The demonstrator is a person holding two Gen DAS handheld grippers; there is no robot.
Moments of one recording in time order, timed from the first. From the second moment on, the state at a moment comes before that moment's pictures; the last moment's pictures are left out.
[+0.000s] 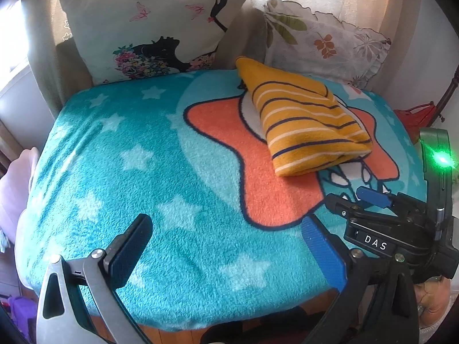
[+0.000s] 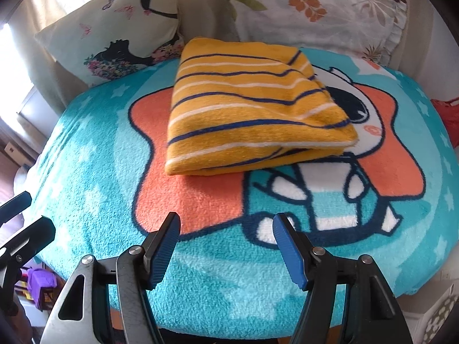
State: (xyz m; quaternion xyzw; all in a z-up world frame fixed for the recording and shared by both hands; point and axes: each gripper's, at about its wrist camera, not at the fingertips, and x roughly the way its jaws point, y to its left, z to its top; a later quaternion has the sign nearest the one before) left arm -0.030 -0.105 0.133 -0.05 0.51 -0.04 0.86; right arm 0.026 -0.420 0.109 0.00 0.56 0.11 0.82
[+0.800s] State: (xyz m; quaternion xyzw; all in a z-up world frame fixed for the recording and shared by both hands) left arm -0.022 -0.103 0.118 -0.05 0.53 -0.05 0.85; right arm 0.028 -0.420 0.107 0.00 0.56 0.09 0.82
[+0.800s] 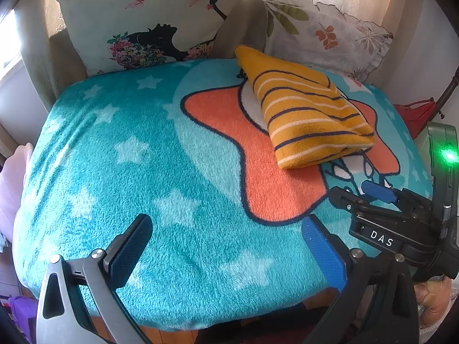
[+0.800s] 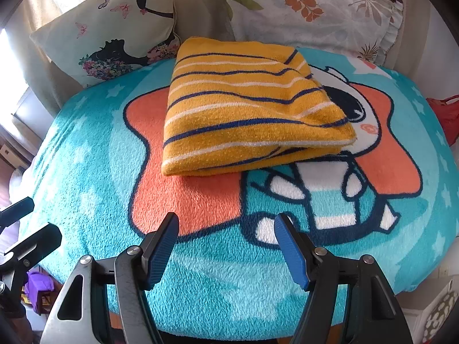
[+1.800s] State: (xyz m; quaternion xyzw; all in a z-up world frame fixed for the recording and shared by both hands) left arm -0.002 -0.196 0.124 -0.09 0.54 0.01 0.84; right arm 0.073 -0.491 0.108 -0.11 0.54 0.12 0.83
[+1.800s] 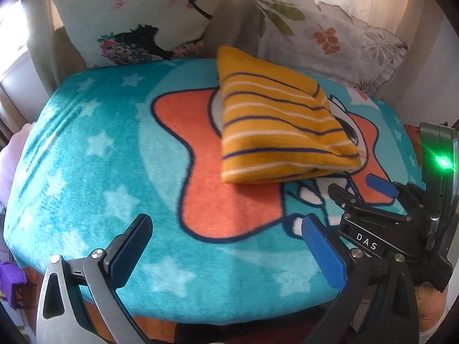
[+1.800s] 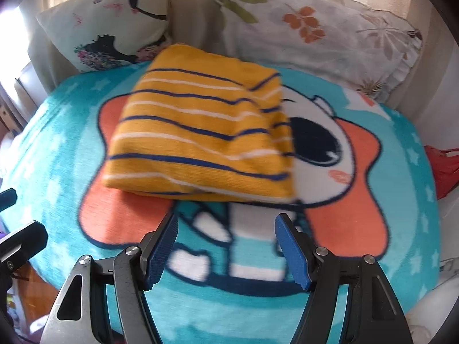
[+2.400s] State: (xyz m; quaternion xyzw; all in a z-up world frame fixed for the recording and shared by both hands) left arm -0.001 -0.263 0.118 -0.07 0.56 0.01 0.83; right arm 0.075 -0.549 0.107 -0.12 0.53 0.10 0.83
